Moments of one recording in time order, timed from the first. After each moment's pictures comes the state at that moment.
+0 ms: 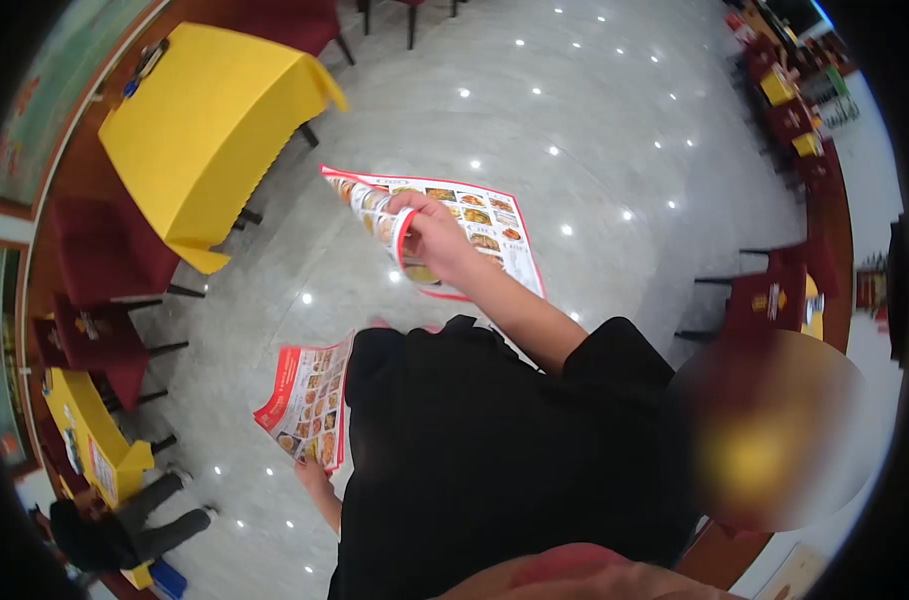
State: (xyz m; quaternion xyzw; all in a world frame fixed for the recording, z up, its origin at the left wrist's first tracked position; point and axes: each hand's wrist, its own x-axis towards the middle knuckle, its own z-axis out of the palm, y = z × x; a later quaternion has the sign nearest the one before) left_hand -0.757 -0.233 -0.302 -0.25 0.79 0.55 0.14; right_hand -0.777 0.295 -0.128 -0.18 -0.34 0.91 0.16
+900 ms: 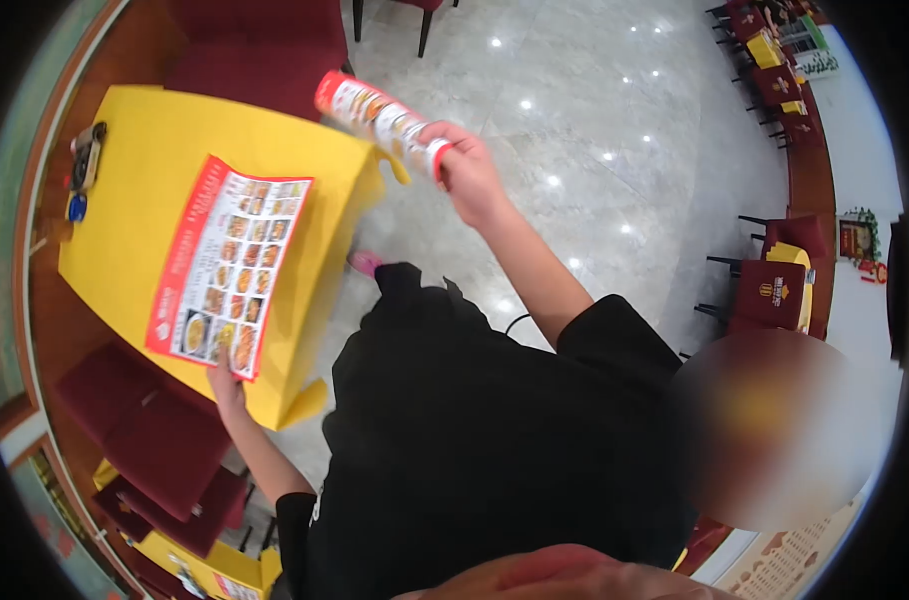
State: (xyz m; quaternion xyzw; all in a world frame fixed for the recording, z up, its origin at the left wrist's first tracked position) left_hand -1.333 0.011 -0.212 -0.03 0.71 0.63 0.30; right_hand -1.025 0.475 -0.102 -0.30 -0.44 0.79 0.30
